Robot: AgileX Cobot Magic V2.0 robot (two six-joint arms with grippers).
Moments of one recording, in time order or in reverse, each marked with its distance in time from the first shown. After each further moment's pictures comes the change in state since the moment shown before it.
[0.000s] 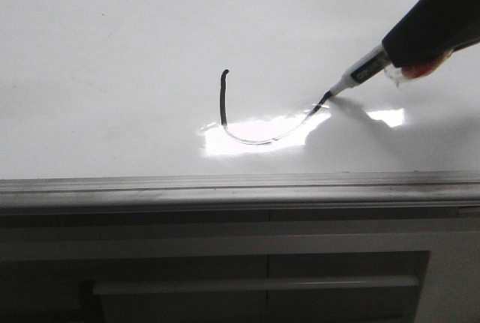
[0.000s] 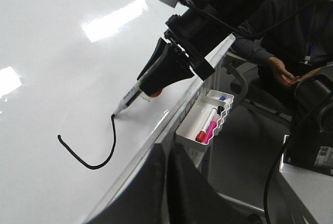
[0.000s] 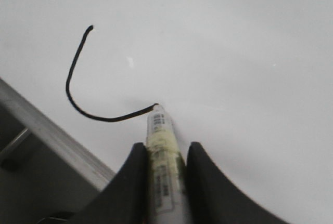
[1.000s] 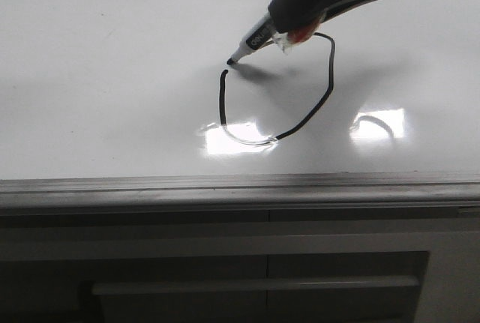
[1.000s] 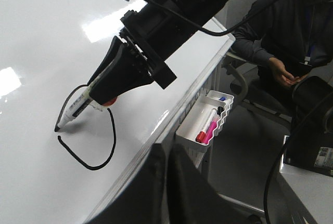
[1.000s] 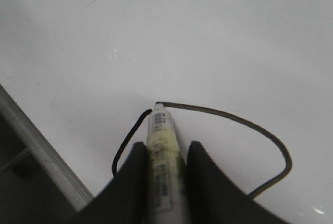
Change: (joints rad) left arm 0.000 0.000 0.000 0.000 0.000 0.000; right arm 0.177 0.220 -0.172 -0.012 -0.101 0.002
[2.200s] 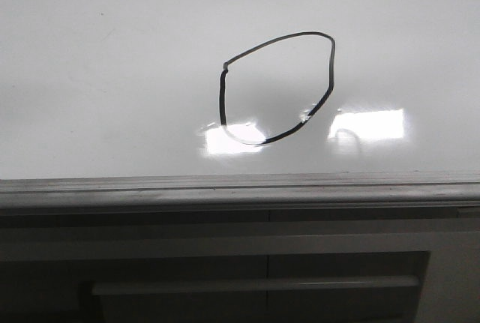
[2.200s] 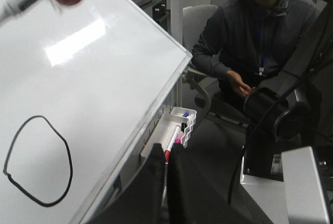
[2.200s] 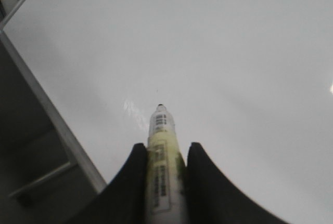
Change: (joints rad) left arm -0.130 -0.002 -0.020 0.023 -0.051 -0.002; right arm 0.038 -0.217 -0.333 -0.048 0.368 -0.002
